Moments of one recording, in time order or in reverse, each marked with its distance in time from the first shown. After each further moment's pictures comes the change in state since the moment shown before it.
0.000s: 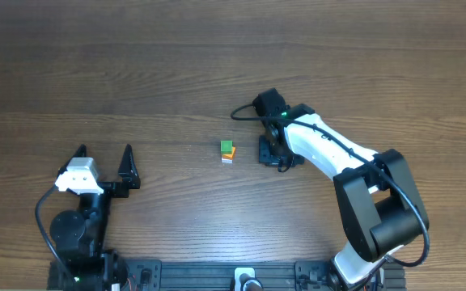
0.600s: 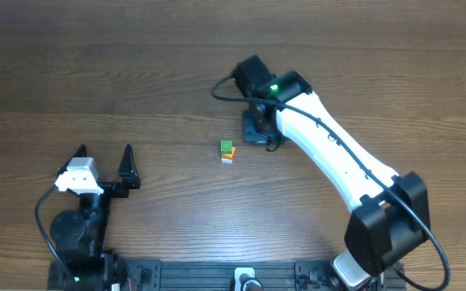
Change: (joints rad) left arm 0.000 0.000 0.000 0.000 0.000 0.000; right arm 0.119 -0.054 0.430 -0.389 0.033 0.020
